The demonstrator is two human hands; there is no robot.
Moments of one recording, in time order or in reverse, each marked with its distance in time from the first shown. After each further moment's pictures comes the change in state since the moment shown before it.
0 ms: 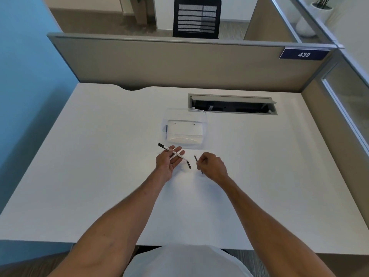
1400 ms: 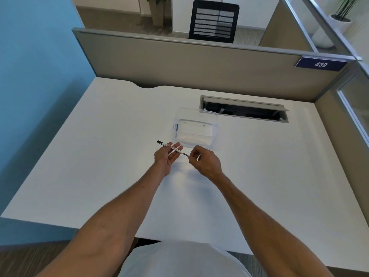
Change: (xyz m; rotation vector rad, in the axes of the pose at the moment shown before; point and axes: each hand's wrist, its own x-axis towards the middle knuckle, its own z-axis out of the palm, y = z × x) left_hand -0.005 0.027 -0.027 -0.099 0.026 0.058; right_hand -0.004 -0.044 0.022 -0.028 0.051 -0.297
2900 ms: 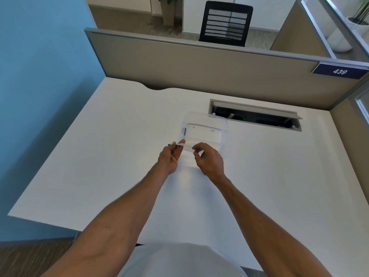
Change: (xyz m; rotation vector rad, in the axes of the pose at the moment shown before) left_hand 0.008 0.034 0.006 -0.366 -0.104 -0.153; right_hand 0.031 -0.017 0.012 -0.003 0.130 -0.093
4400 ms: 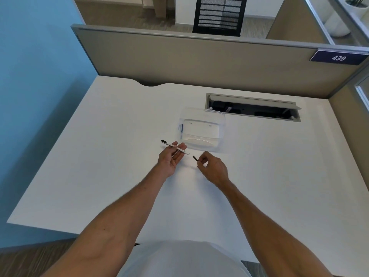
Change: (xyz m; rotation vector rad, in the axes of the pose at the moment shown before) left_hand 0.022 -0.015 -0.018 0.329 0.099 0.077; right_hand -0.020 0.039 0.005 -0.040 -0.175 0.180
